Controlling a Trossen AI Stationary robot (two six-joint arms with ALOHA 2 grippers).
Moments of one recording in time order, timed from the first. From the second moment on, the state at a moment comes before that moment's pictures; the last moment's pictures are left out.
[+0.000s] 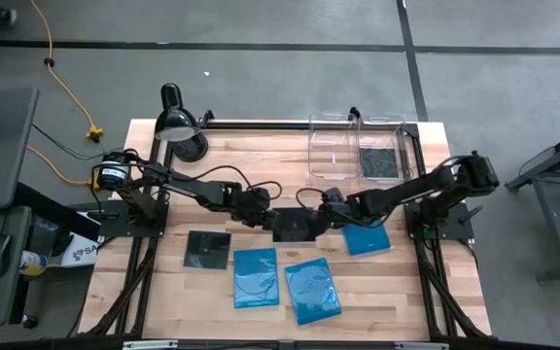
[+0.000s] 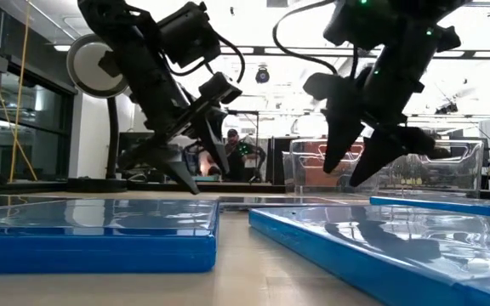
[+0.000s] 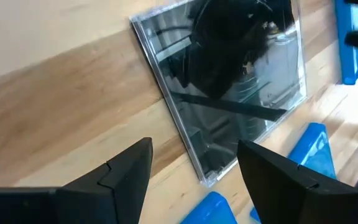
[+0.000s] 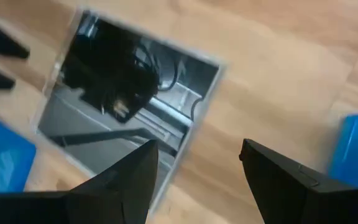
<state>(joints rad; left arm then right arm) -0.01 1.69 0.89 -0.12 0.09 -1.24 0.13 1.58 0.82 -0.32 0.24 1.23</state>
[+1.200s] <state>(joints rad) -0.07 1.83 0.89 0.01 0.10 -1.39 0.00 1.58 0.60 0.05 0.11 1.33</state>
